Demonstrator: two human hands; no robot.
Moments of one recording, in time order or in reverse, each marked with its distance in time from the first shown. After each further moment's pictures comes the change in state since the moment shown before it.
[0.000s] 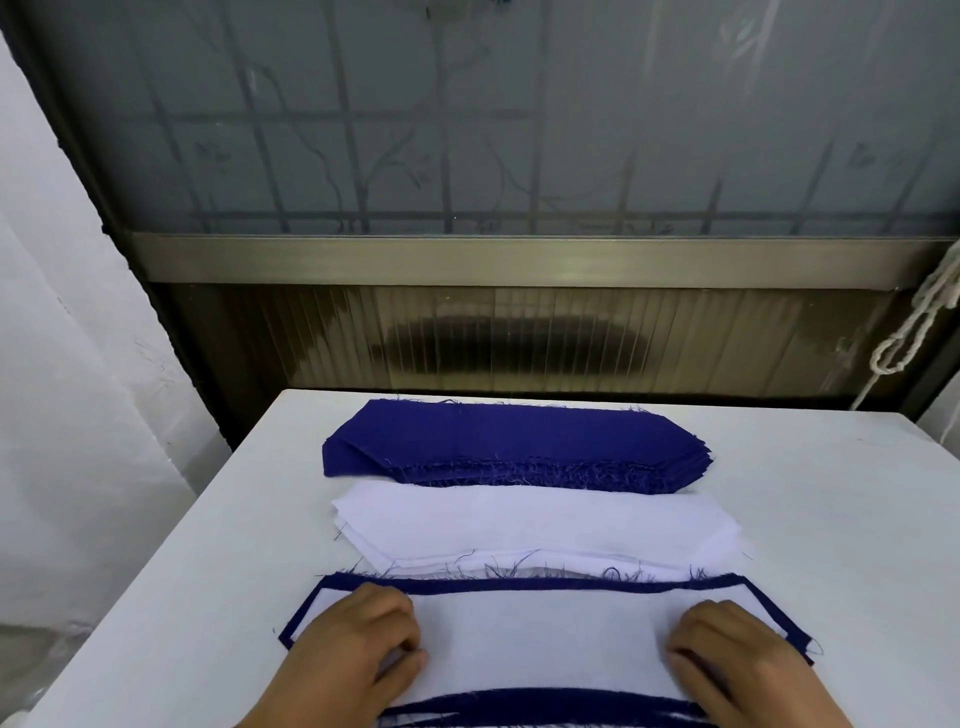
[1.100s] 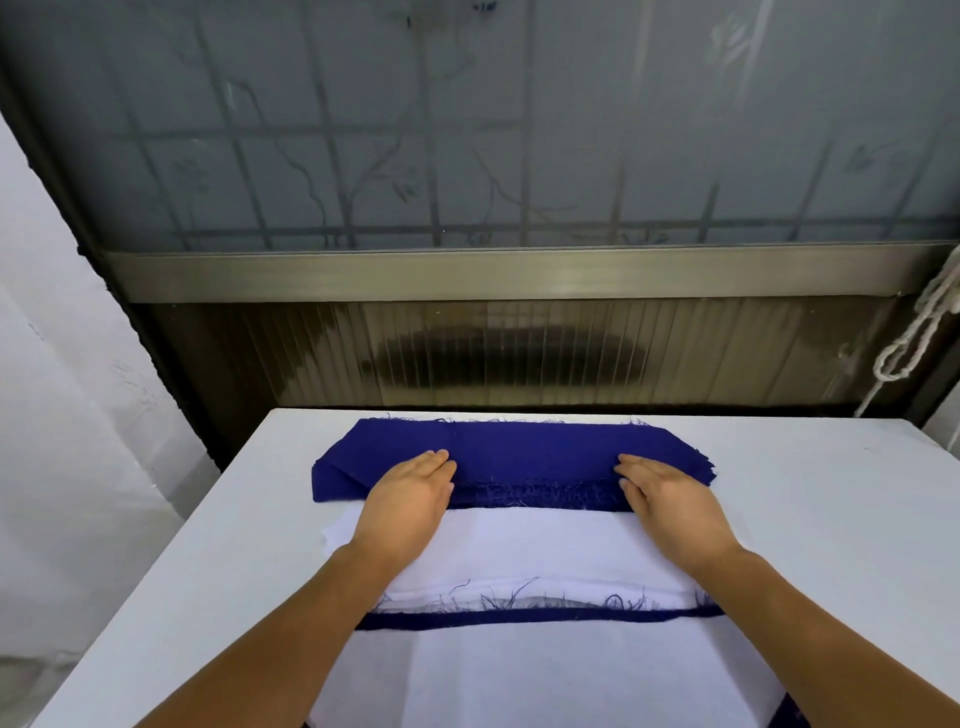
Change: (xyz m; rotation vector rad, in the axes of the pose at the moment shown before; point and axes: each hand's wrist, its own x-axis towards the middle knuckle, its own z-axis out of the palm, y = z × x) left_hand 0.151 -0.073 0.045 0.333 -0.012 -0.208; right_hand 0.129 0.089 0.073 -0.093 -0.159 0.327
